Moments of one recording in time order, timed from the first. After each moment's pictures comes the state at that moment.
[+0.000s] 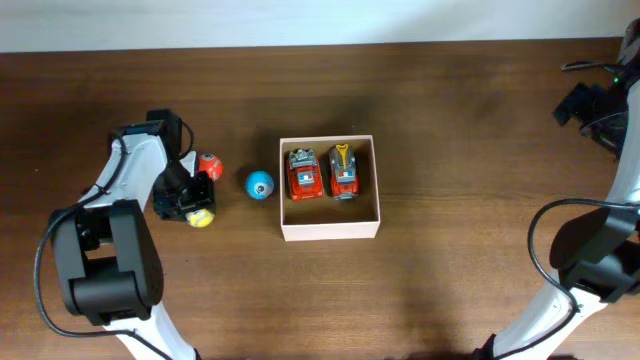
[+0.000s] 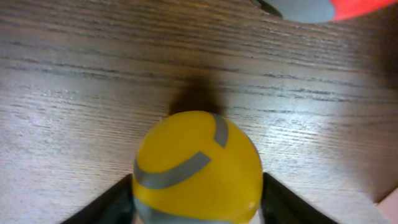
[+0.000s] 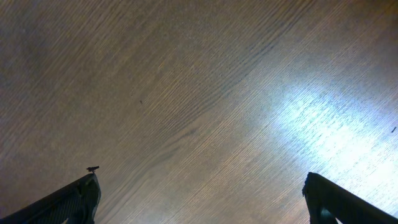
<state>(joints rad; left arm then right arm) 0.09 1.98 1.39 -1.11 0.07 -0.10 -0.41 2.09 2.23 -1.52 0.16 0.40</state>
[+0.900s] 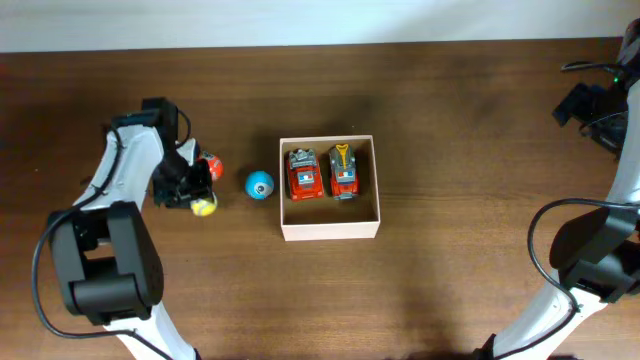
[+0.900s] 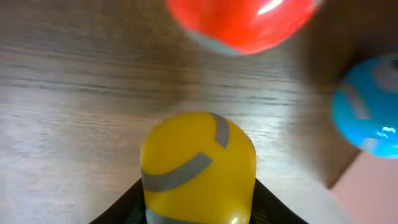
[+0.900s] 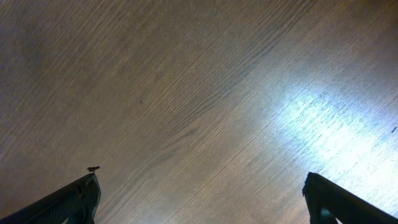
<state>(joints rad) 0.09 1.98 1.50 -1.17 0.14 -0.11 -0.41 2.09 2.23 -1.52 0.16 0.40</state>
